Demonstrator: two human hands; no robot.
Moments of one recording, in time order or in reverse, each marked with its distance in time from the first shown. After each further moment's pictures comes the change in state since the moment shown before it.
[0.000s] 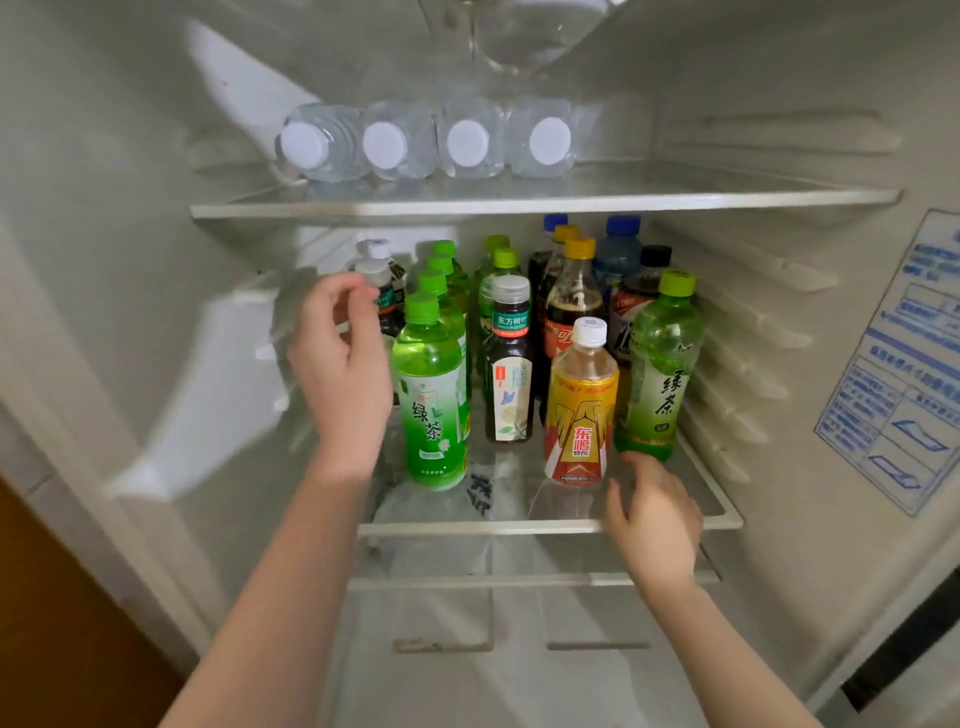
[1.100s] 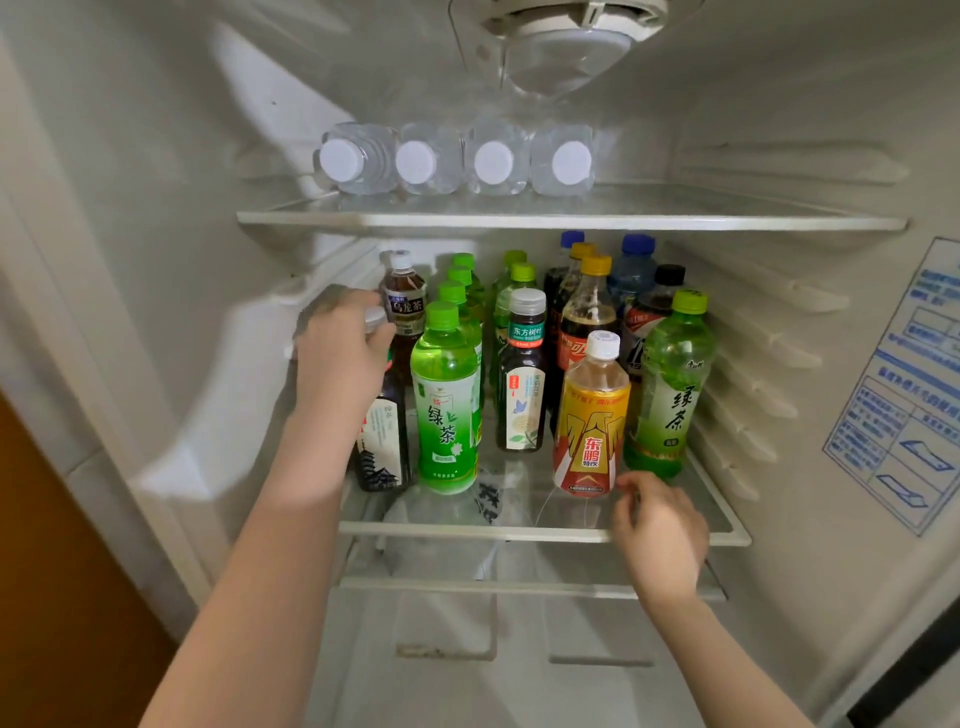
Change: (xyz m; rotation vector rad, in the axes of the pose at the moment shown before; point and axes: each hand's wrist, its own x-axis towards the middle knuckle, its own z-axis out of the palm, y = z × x) left_hand 0.033 -0.013 -0.023 0.728 -0.349 0.014; right_hand 0.000 -0.002 0.001 0.000 0.025 -0.030
